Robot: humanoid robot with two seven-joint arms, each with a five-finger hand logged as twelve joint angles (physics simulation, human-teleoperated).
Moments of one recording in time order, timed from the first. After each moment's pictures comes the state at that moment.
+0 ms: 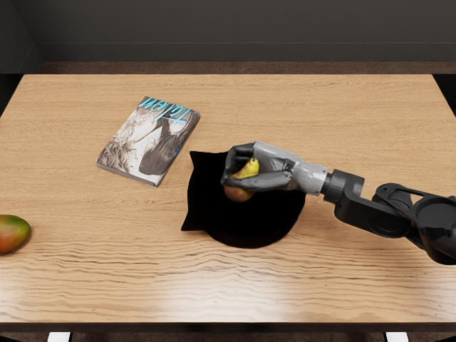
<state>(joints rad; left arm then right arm) -0.02 0.00 0.32 -0.15 0.10 0.14 0.18 0.82 -0.33 0.24 0.89 -0.59 0.61 0.61</state>
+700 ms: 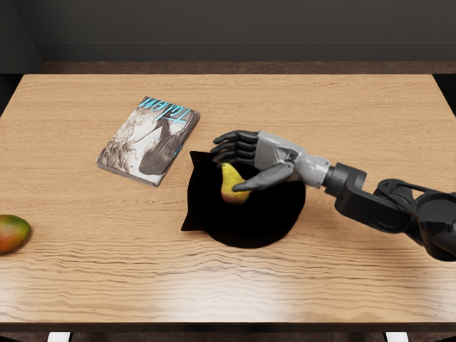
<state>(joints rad) -0.02 0.00 0.32 -0.15 0.10 0.14 0.18 0.84 -0.32 0.25 0.87 -0.54 0.61 0.61</state>
